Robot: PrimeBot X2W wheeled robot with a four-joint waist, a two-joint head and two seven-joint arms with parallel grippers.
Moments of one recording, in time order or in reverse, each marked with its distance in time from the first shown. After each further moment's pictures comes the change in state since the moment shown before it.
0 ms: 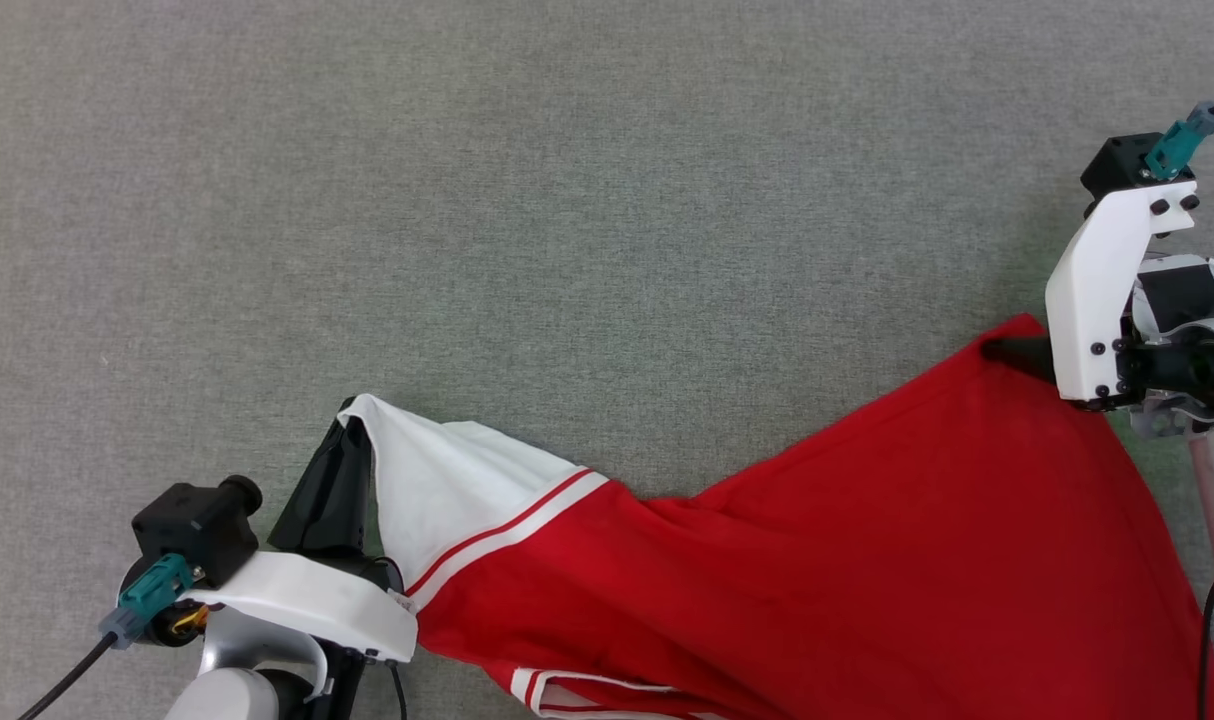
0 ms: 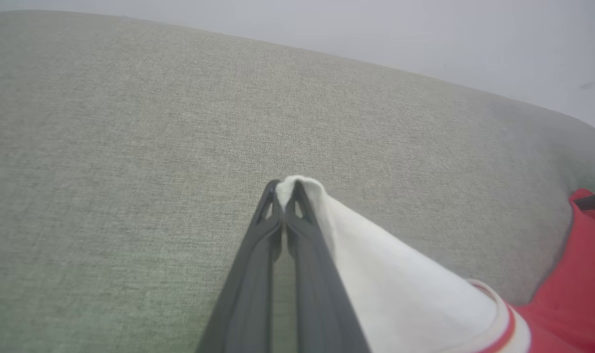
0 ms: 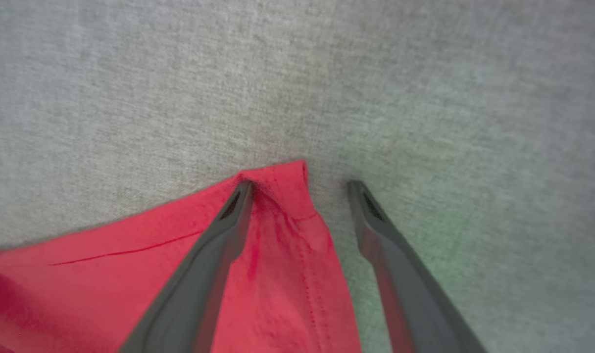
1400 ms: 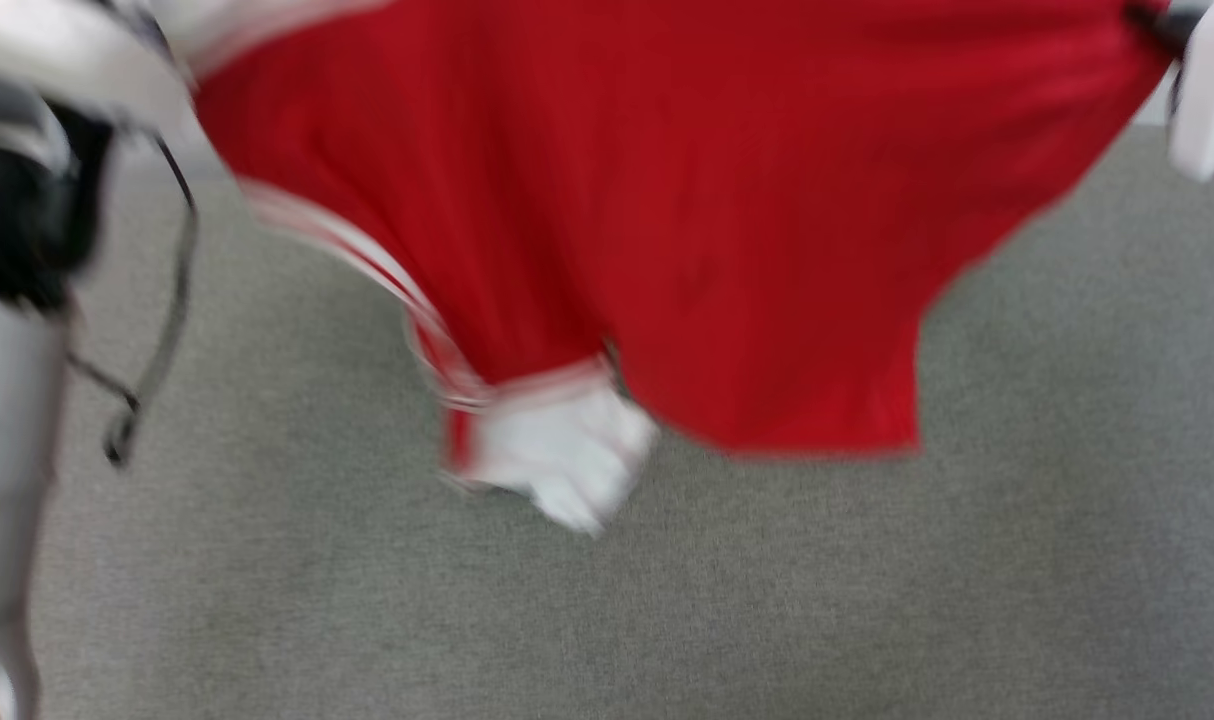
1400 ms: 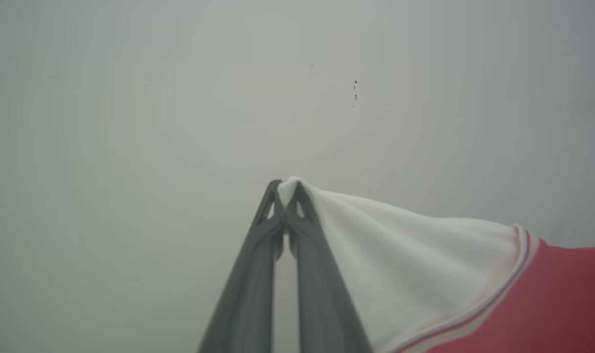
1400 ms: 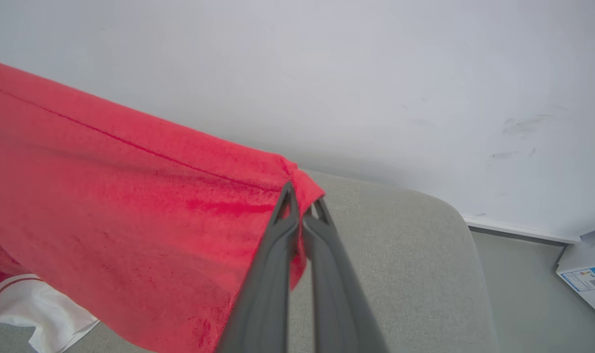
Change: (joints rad) left arm -0.794 0.134 0.053 0.329 0.021 -0.121 0.141; right arm -0.248 -0.090 0.023 -0.054 -0.011 0.000 -0.317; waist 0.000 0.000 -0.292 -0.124
